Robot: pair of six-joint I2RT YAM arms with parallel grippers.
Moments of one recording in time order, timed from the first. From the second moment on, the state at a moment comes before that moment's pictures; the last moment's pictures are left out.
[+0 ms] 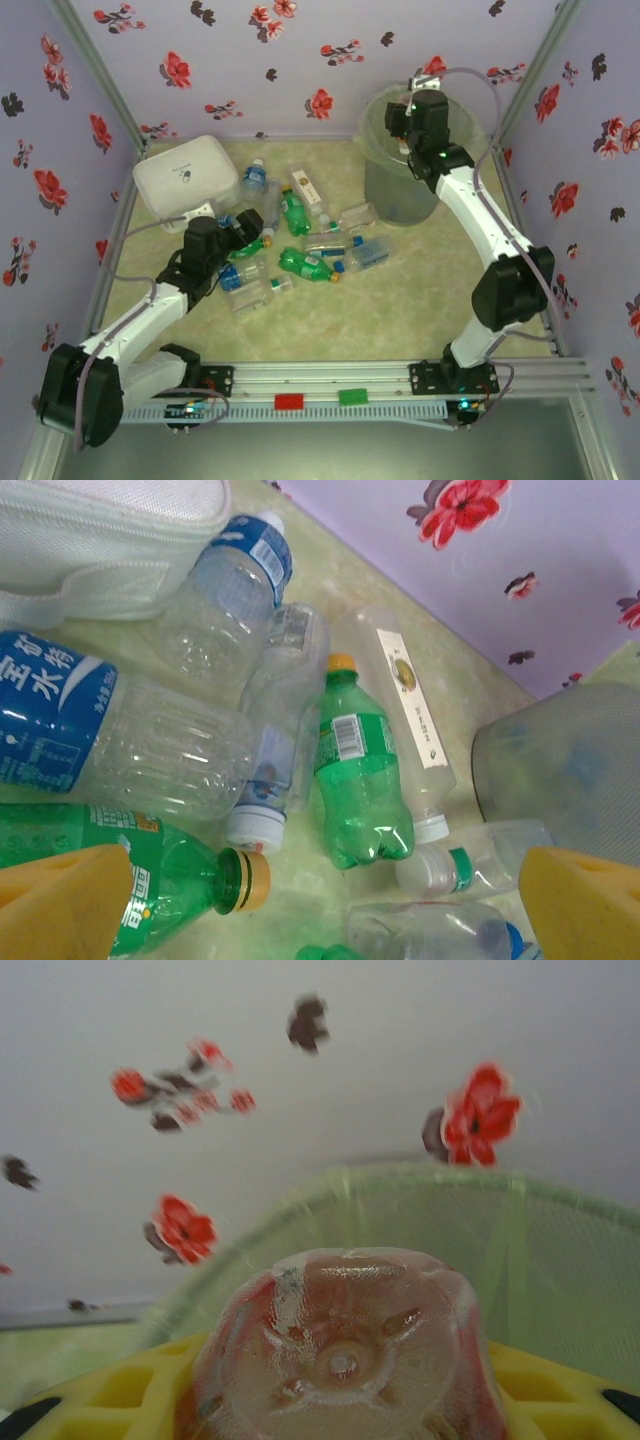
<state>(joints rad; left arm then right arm) -0.41 1.05 0.54 0.08 -0.07 -0.81 0.31 1.69 1.62 -0.24 0.24 0.19</state>
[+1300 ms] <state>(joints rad) -0.30 1.03 0.63 -0.19 -0.09 -0.70 0.44 1.42 1.53 -0.34 0.11 0.22</state>
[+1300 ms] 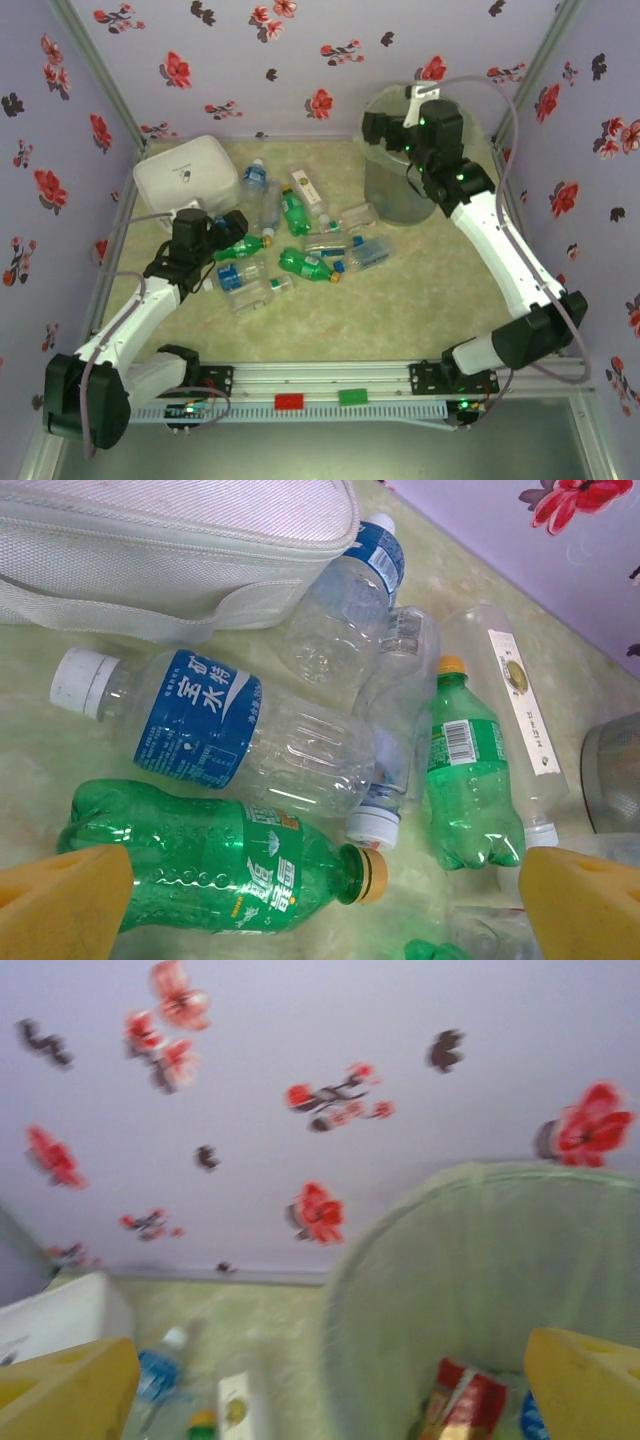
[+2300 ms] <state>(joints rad) -0.39 1.18 0.61 0.07 0.01 -0.76 0.64 1.45 0.88 -0.41 0.20 1.18</state>
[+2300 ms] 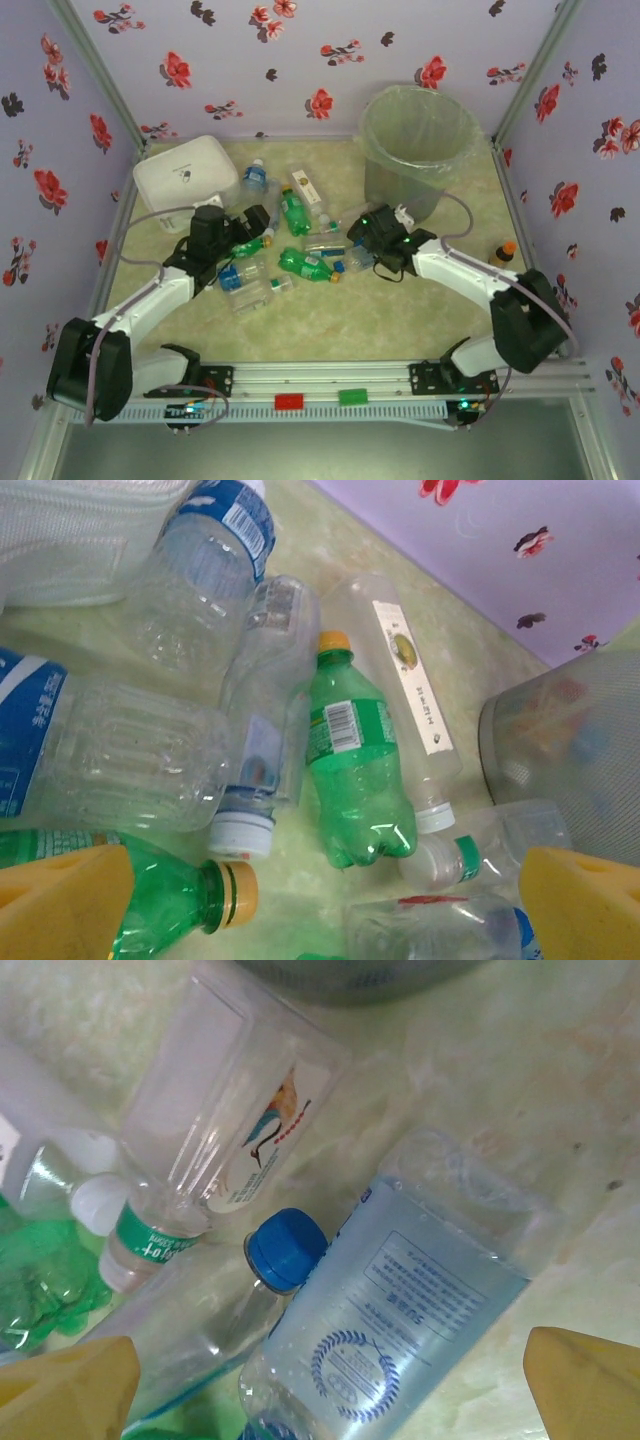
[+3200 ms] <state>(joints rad) -0.39 1.14 0.58 0.06 0.00 -0.77 0.64 1.60 0.78 -0.22 0.20 1.37</state>
